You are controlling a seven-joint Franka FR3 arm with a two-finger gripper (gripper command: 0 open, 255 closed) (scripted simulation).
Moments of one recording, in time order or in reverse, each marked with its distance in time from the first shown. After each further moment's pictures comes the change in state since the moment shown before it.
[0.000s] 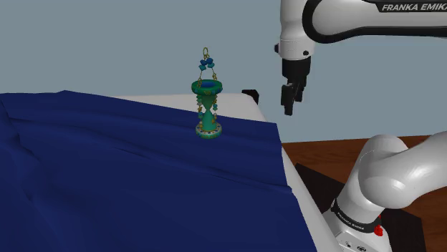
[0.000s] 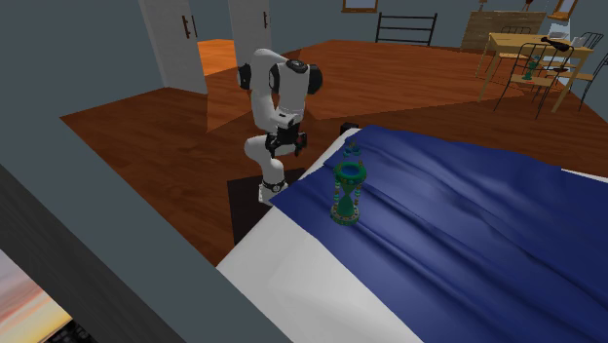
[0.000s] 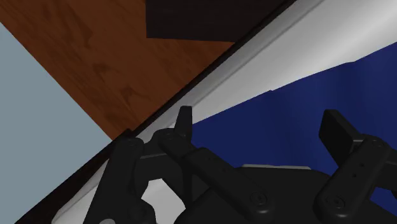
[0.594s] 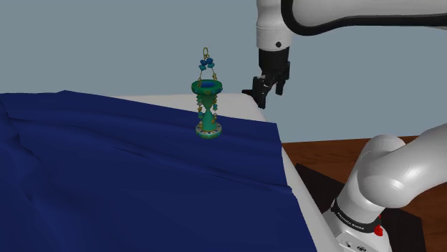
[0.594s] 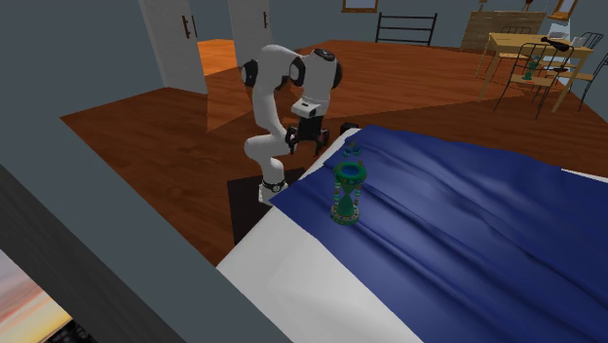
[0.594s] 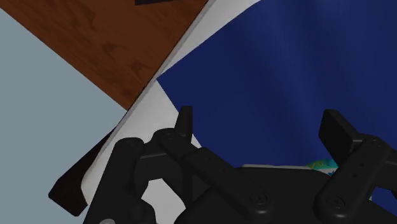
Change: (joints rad) arm -0.031 0.130 0.161 0.157 0.031 0.070 0.268
